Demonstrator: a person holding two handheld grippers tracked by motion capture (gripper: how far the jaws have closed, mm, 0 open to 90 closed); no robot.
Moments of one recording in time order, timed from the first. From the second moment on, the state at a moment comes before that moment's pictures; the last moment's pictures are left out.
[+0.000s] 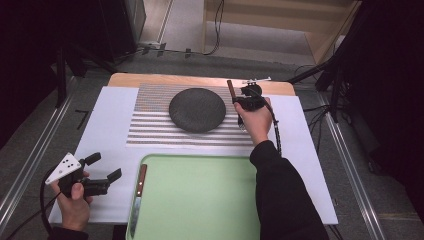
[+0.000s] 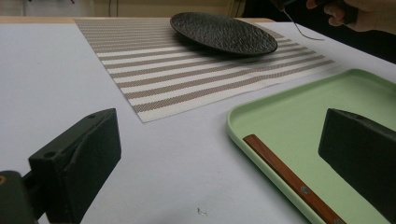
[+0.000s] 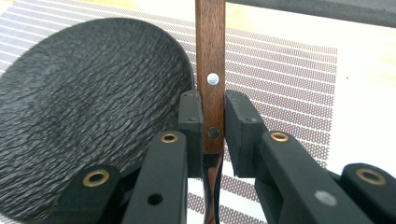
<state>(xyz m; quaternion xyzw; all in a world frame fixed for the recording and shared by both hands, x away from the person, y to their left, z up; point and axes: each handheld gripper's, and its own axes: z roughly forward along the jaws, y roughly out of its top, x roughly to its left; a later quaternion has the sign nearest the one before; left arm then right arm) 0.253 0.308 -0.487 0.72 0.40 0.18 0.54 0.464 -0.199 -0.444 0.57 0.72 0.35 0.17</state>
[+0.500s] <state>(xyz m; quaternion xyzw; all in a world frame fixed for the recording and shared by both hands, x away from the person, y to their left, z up) 0.253 0.307 -0.487 0.73 0.39 0.19 0.53 0.434 -0.207 -0.433 0.55 0.72 0.39 0.18</state>
